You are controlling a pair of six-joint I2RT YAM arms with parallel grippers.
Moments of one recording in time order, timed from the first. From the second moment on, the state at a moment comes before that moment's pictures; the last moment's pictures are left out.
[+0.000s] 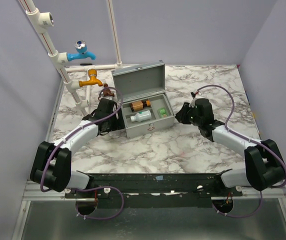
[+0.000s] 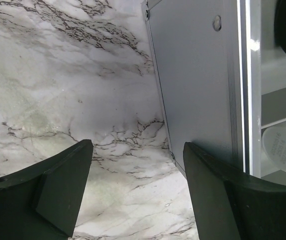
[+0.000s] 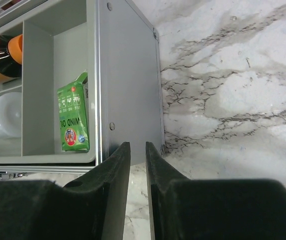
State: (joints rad) left arm -0.36 1.36 0.79 -0.35 -0.01 -0.52; right arm 0.39 1.38 0.67 0.19 -0.15 0.47
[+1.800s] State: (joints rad) left arm -0.42 1.50 0.94 -0.28 -0.25 -0.55; right arm 0.17 1.92 1.33 0.20 -0.22 0.53
